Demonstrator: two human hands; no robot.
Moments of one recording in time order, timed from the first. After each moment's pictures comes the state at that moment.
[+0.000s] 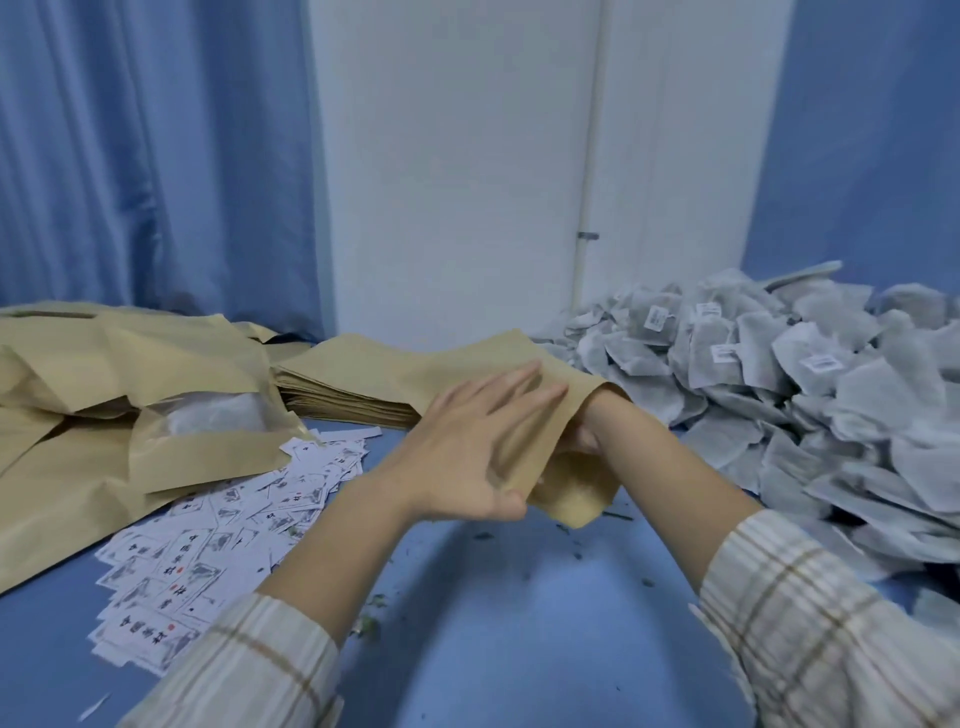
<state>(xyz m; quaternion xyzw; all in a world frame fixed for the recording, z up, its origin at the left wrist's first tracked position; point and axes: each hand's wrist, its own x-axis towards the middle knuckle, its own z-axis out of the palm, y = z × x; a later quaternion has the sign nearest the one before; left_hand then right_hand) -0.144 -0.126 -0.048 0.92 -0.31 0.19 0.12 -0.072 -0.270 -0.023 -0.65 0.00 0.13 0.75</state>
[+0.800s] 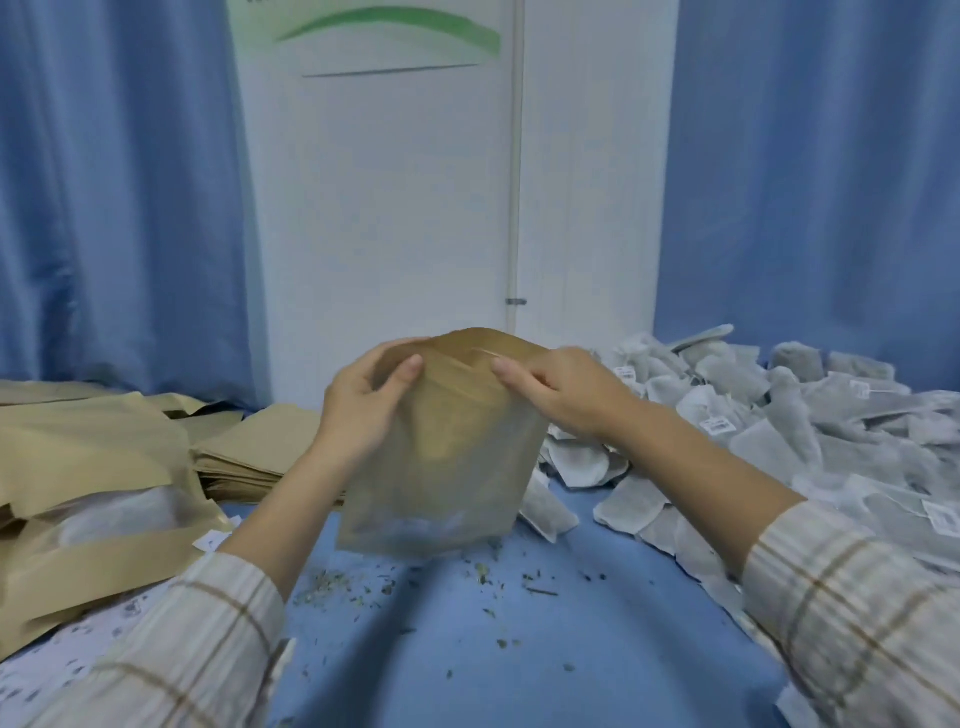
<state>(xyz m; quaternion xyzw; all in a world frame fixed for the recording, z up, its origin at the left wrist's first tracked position) -0.077 -0.141 0.029 0.72 -0.20 0.33 0.59 -0.072 -0.357 0.060 -0.89 -0.30 -0.27 0.19</state>
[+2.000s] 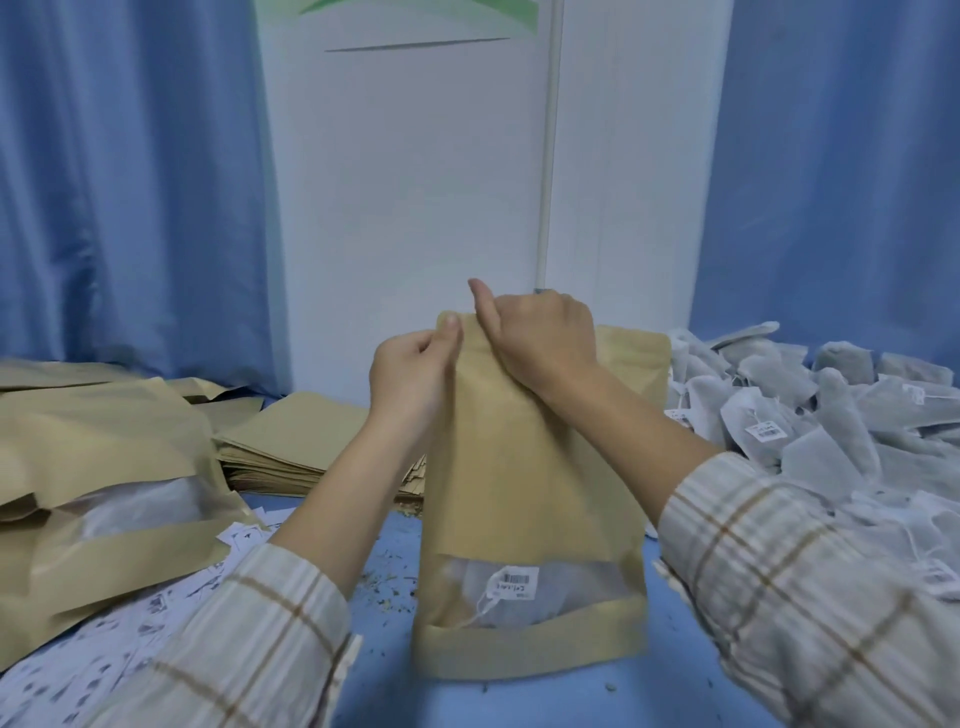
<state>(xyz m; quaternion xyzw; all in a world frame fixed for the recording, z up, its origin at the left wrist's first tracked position) -0.077 -0.159 0.054 0.69 -0.06 0.27 0.67 -0.030 -0.273 0.084 -0.82 -0.17 -0.54 0.08</state>
